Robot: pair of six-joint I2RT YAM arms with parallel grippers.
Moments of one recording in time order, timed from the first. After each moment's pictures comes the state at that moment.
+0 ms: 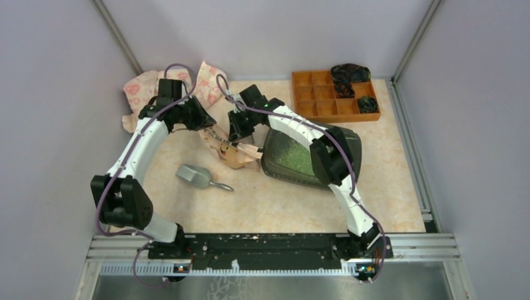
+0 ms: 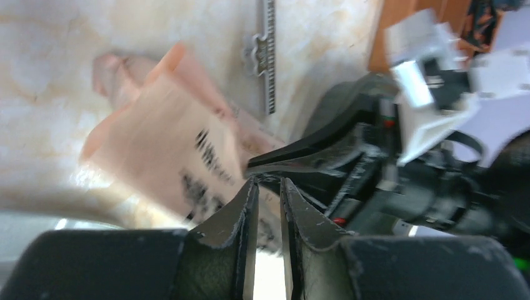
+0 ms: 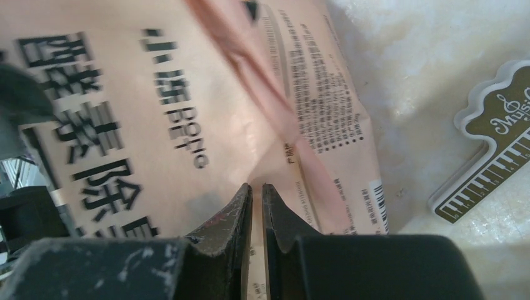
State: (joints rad) left arm -0.13 1.52 1.37 -0.62 0.29 -0.64; right arm 0.72 2.31 2.05 -0.59 -0.54 0.29
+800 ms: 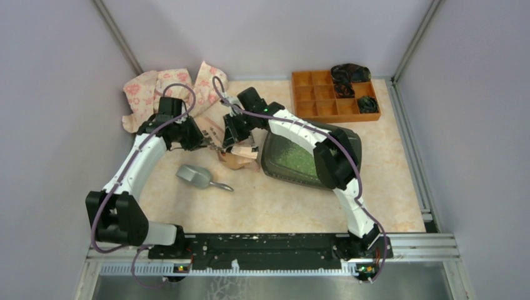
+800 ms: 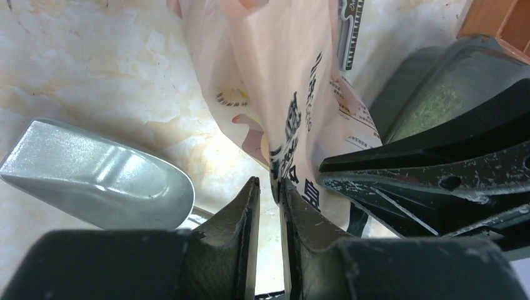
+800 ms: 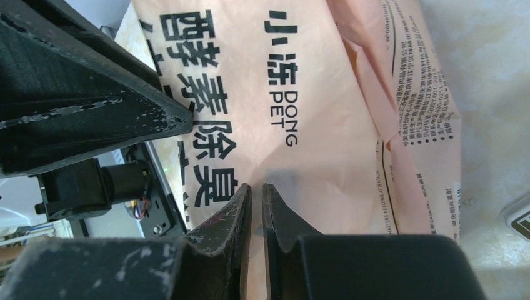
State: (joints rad) left arm -0.13 1.37 1.15 -0.71 0.18 -0.61; right arm 0.76 2.20 1.93 -0.49 -0.61 0.30
